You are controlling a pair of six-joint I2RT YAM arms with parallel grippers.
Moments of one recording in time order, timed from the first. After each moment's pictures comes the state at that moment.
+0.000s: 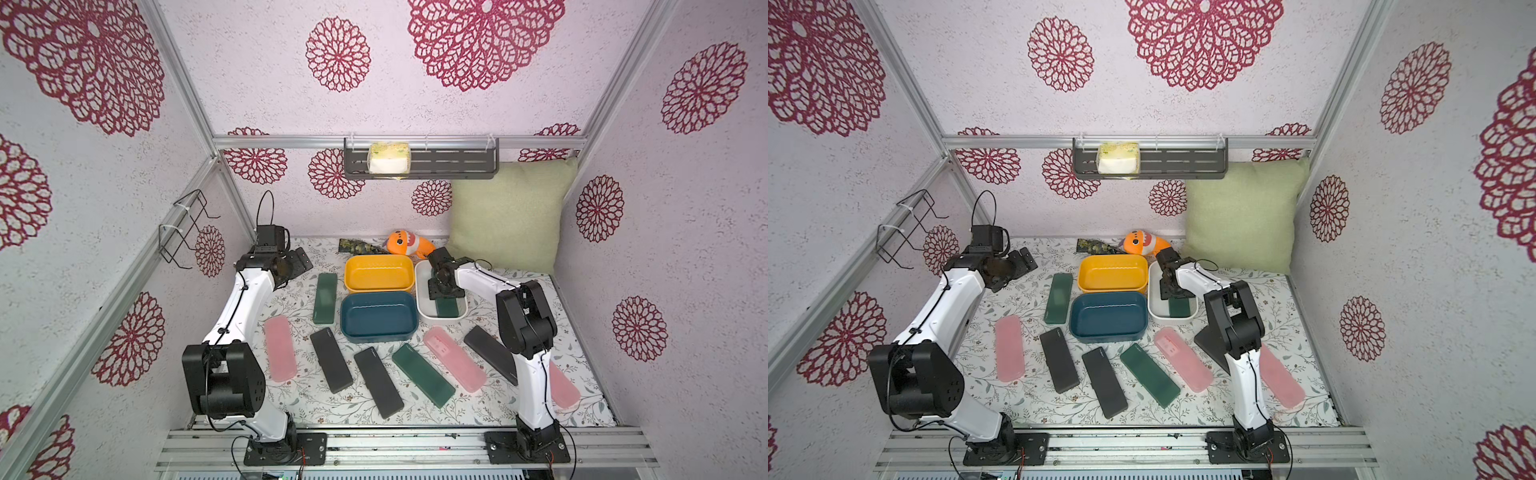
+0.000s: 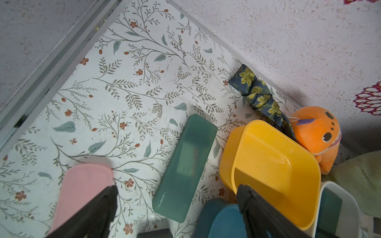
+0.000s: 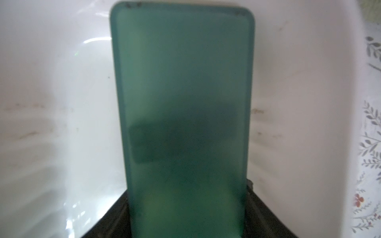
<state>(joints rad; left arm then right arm) 0.04 1.61 1.44 -0.73 -0.05 -0.53 0.44 2.16 1.65 -0.72 0.27 0.34</state>
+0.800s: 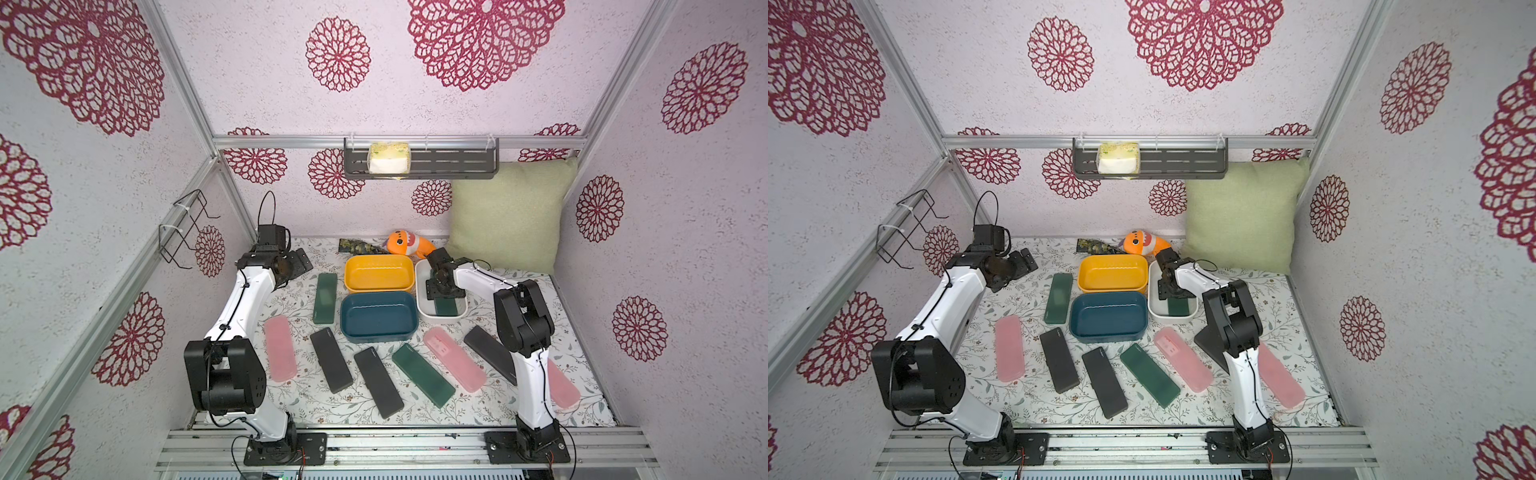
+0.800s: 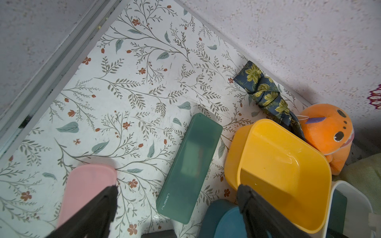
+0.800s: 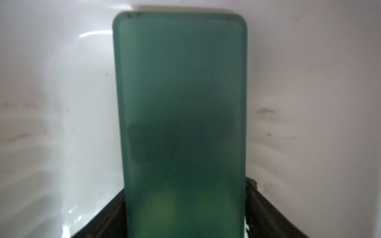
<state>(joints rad) 0.04 1.63 1.45 -0.75 -0.06 -0.52 0.44 2.18 1.66 -0.70 0.26 0.35</state>
